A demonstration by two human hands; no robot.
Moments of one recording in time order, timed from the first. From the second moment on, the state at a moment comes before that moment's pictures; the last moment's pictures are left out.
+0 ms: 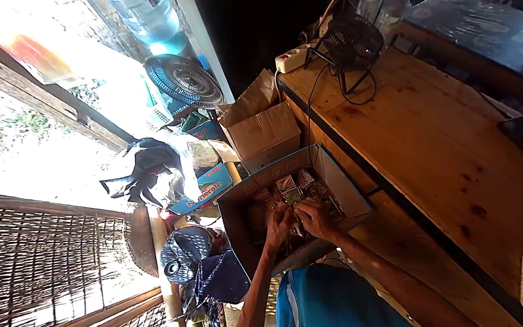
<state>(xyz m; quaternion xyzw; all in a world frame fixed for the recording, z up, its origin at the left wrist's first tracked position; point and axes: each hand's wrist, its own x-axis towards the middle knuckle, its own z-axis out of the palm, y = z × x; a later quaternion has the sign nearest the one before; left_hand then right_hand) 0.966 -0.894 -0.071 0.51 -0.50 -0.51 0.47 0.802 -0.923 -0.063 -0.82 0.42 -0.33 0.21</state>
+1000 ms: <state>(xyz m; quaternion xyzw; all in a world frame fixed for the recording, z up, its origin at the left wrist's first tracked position) 1.011 -0.919 -0.076 0.47 -0.61 -0.59 0.24 0.799 -0.964 -0.031 -0.80 0.42 0.14 0.41</state>
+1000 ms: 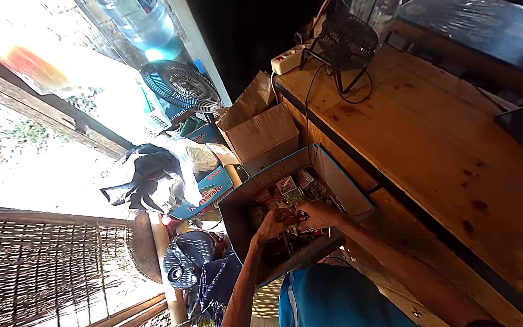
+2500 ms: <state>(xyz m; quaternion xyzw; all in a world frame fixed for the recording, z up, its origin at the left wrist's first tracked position) 1.004 -0.912 -0.099 0.53 -0.52 -0.59 0.30 0.814 -0.928 -0.045 -0.71 0.58 -0.04 0.40</state>
